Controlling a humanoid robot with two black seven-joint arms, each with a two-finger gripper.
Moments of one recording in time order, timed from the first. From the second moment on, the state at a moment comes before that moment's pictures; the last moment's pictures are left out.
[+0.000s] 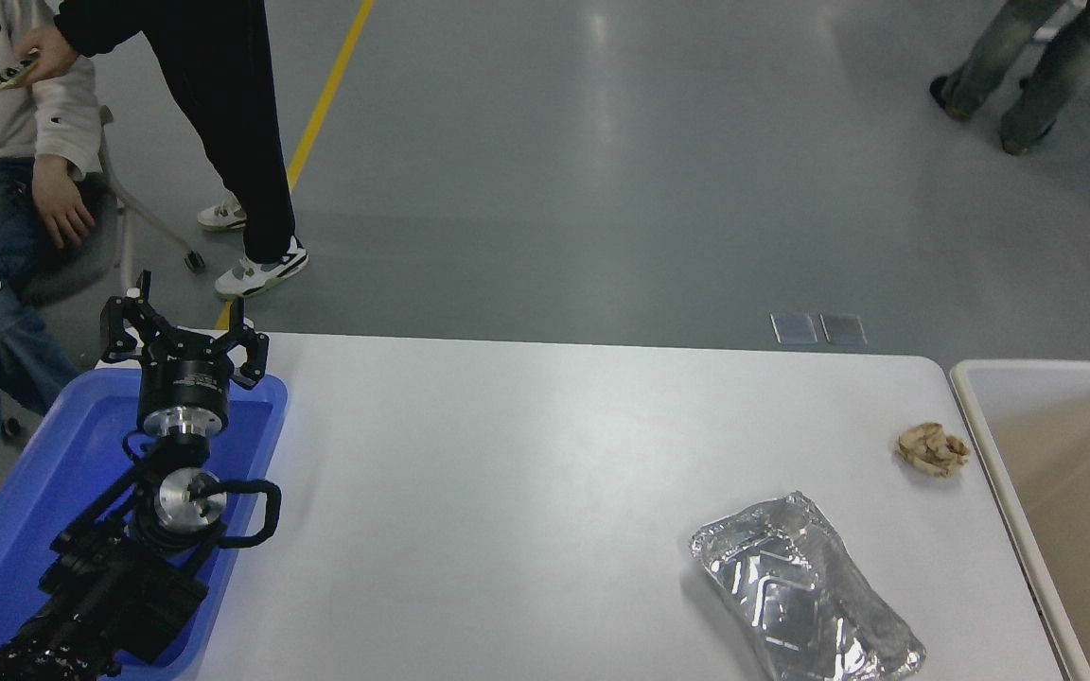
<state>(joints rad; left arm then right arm) -0.52 0.15 -1.18 -0.59 0.09 -0.33 -0.55 1.37 -0.87 -0.58 0.55 0.02 -0.06 -0.14</state>
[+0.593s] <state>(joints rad) -0.52 0.15 -1.18 -0.59 0.09 -0.33 -0.55 0.74 -0.51 0.03 0.05 0.12 -0.11 -0.13</state>
